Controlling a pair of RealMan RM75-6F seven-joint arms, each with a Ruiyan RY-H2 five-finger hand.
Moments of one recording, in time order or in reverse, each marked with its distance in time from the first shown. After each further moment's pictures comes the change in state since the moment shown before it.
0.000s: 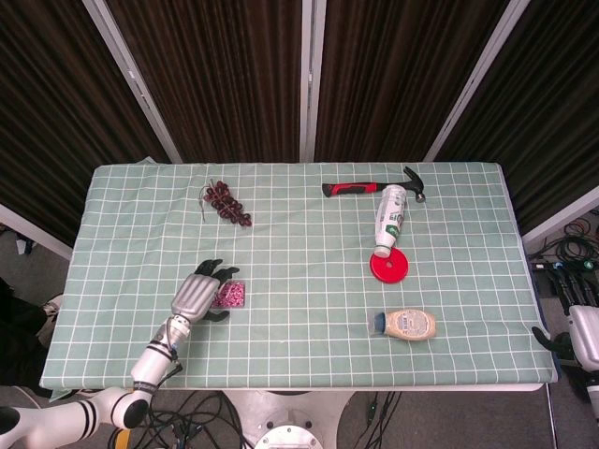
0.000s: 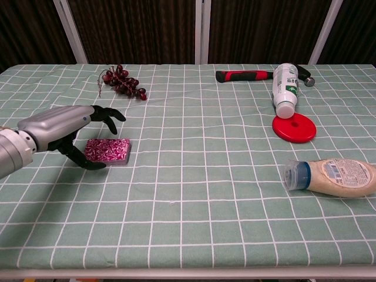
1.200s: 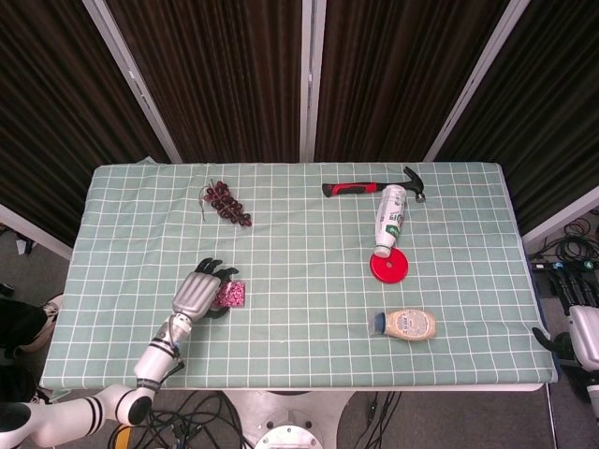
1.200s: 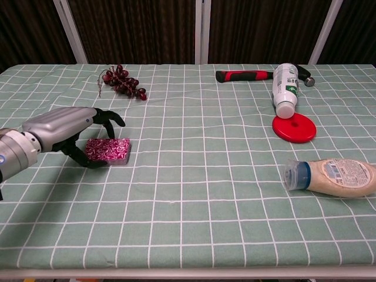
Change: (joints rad) left arm -0.027 -0.034 0.020 0.064 -0.017 0.015 0.000; right arm 0.003 -0.005 0.001 0.012 0.010 -0.017 0.009
